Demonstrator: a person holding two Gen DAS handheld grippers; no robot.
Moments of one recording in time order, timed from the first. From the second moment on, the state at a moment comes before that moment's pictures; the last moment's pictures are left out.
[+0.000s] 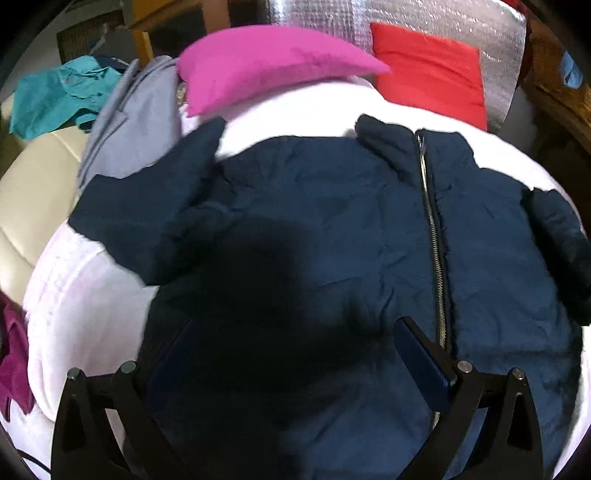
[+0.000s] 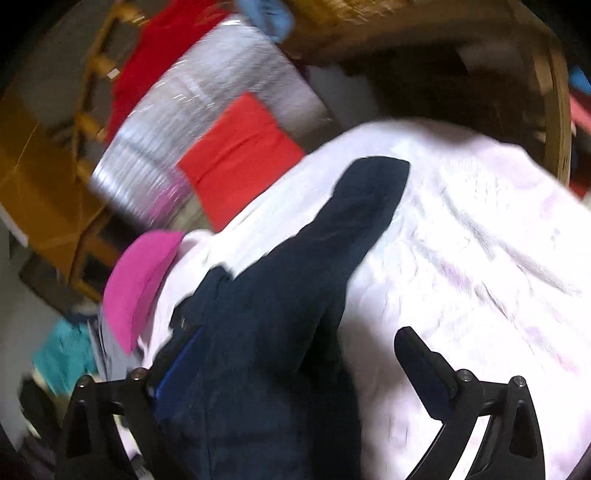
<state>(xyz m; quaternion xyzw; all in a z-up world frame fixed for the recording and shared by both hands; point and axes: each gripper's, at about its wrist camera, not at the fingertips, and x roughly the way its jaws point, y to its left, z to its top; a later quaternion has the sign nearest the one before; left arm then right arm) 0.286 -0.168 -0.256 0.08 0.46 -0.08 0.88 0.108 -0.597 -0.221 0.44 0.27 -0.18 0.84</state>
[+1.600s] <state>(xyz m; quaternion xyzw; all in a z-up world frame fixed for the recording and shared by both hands) 0.304 -0.122 -0.208 0.07 0.33 -0.12 0.93 0.155 -0.428 -0.284 0.46 0.32 0.06 0.83</state>
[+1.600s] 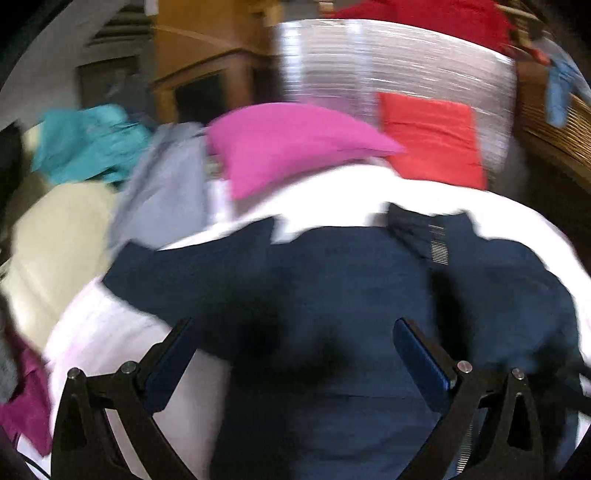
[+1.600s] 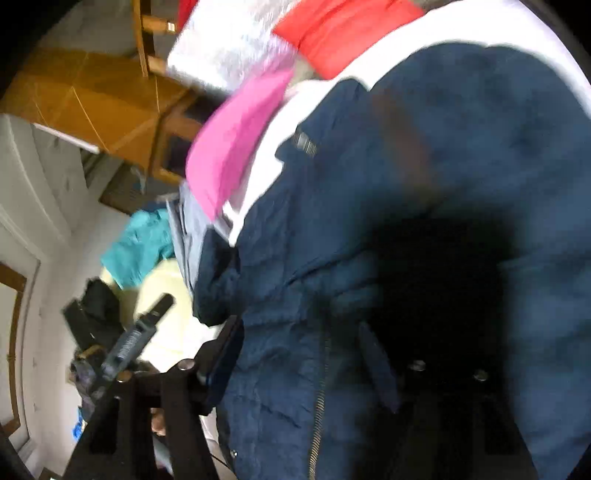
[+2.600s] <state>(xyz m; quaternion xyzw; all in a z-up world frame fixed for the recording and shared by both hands) 0.320 -0.299 -0.260 0.09 0.40 -0.31 0.86 0.172 -0.546 -0.307 0.46 0.35 -0.15 0.80</state>
